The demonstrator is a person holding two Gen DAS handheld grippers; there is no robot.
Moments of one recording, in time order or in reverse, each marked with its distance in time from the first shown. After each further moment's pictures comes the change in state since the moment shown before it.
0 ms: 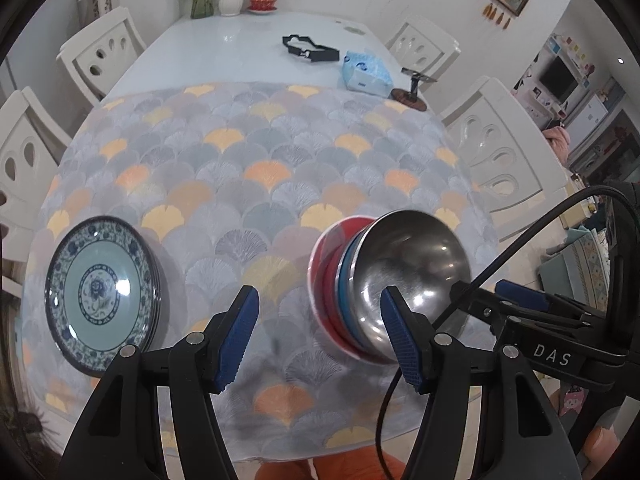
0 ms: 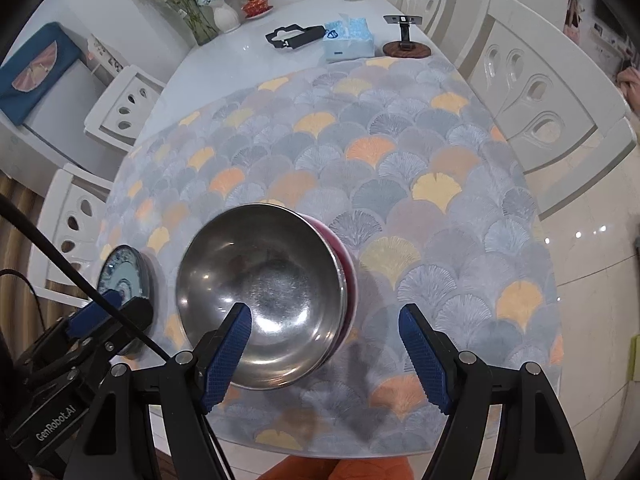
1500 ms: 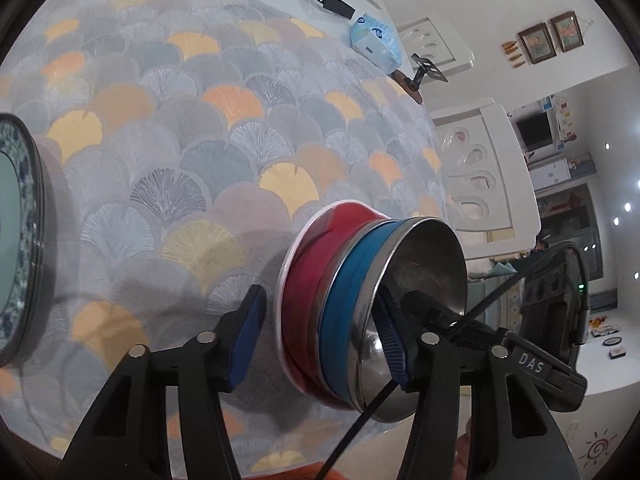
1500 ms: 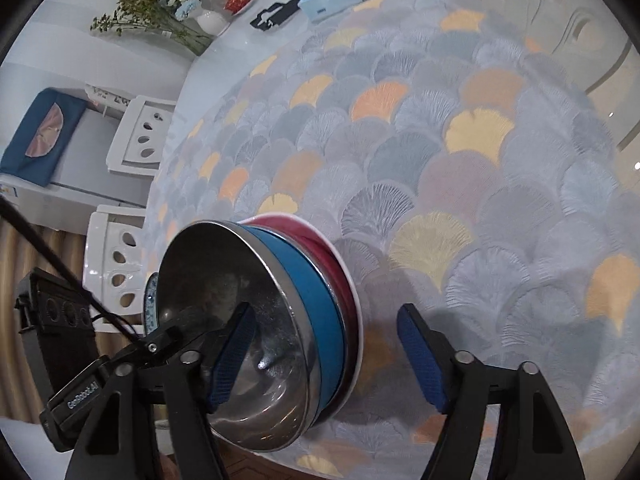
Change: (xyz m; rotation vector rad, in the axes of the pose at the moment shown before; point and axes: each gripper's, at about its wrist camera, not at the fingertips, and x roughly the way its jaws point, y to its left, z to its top) left arm 0.084 0.030 0.003 -0.272 0.143 -0.333; right arm 0.073 -0.046 0.011 0.200 0.101 0.330
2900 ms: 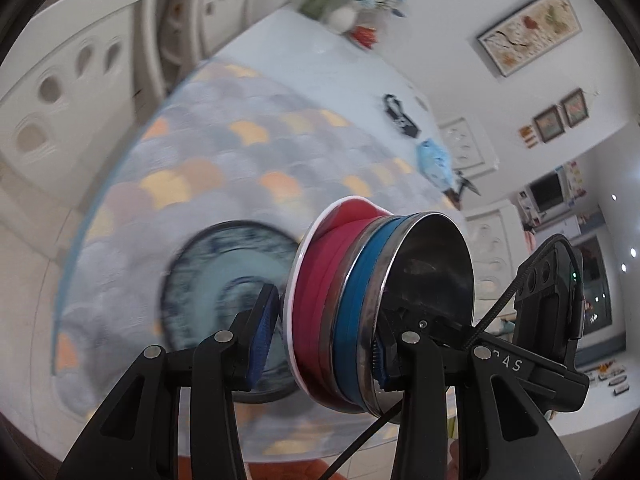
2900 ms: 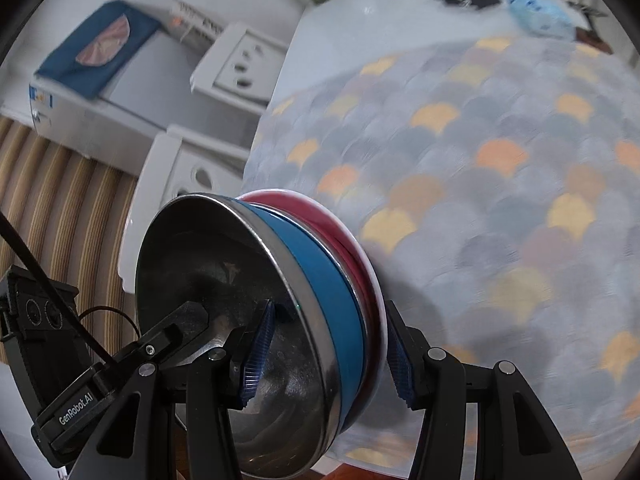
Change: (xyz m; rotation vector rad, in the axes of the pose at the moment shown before) left arm -0.202 0.172 0.024 -0.074 -0.231 0.079; right arm 0.099 0.258 -0.042 -0.232 0.056 0.045
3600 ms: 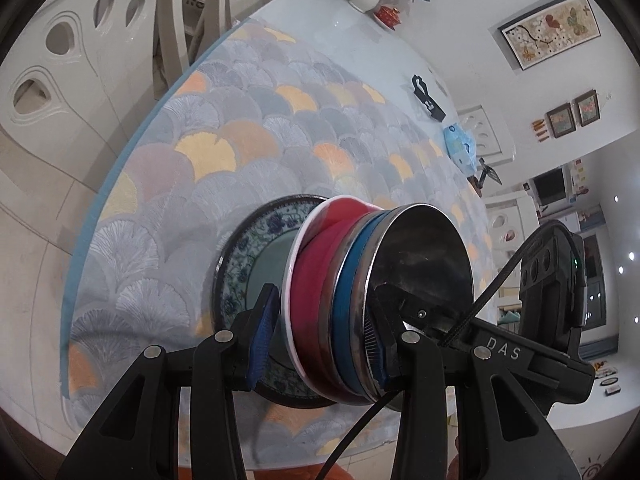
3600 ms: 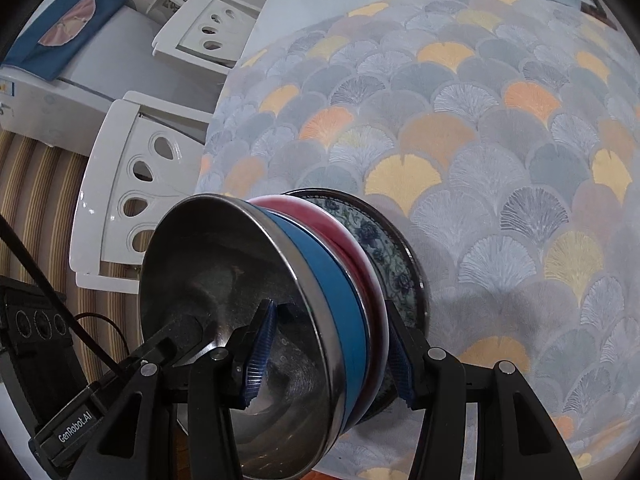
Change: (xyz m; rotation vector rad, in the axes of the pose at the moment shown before) left arm 0.026 0.058 -0.004 -0.027 0.071 -0.020; right arm 0.074 0.008 -0.004 0.037 0.069 -0.103
